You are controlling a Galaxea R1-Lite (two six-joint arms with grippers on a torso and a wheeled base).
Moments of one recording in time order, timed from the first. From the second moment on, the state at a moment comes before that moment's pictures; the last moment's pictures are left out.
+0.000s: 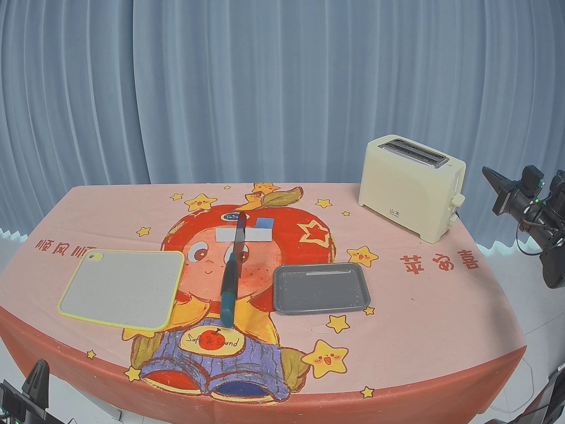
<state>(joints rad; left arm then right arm) 0.00 0.03 -0.02 0.00 0.02 -0.01 -0.15 1.83 -0.62 -1.28 0.43 0.02</state>
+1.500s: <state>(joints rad) 0.00 0.03 -0.02 0.00 0.02 -0.01 -0.14 1.81 -0.59 -1.28 0.43 0.00</state>
